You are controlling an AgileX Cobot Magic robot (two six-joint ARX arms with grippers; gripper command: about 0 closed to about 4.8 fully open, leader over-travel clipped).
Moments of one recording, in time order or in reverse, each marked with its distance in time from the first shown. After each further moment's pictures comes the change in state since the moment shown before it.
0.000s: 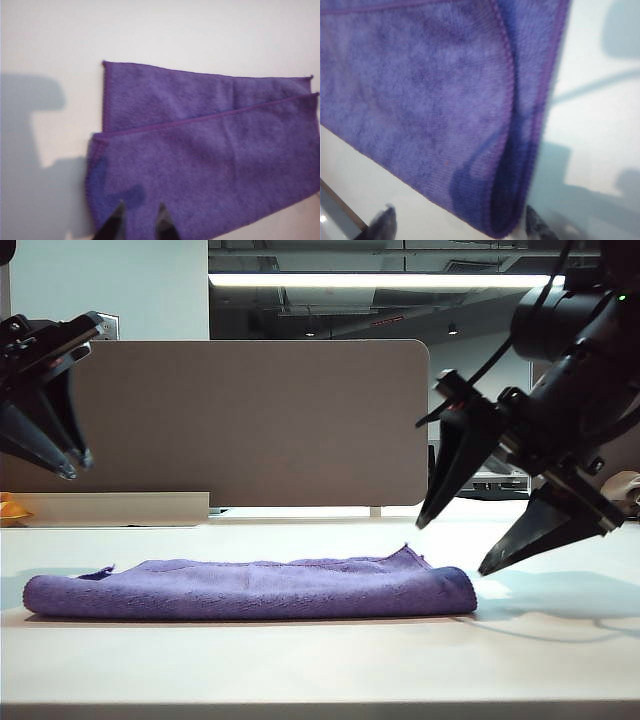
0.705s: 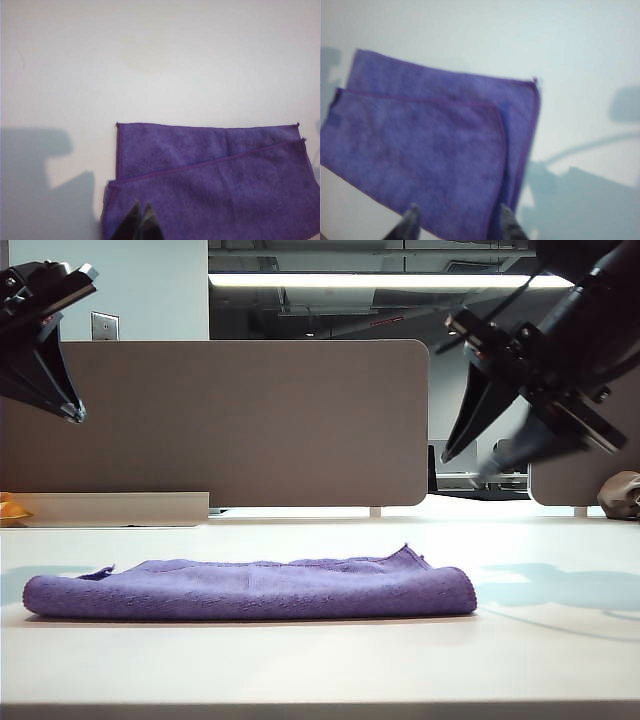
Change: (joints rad) left arm 0.001 -0.094 0.007 0.090 -0.085 -0.003; right arm -0.035 -0.158 0.004 0.086 0.130 0.005
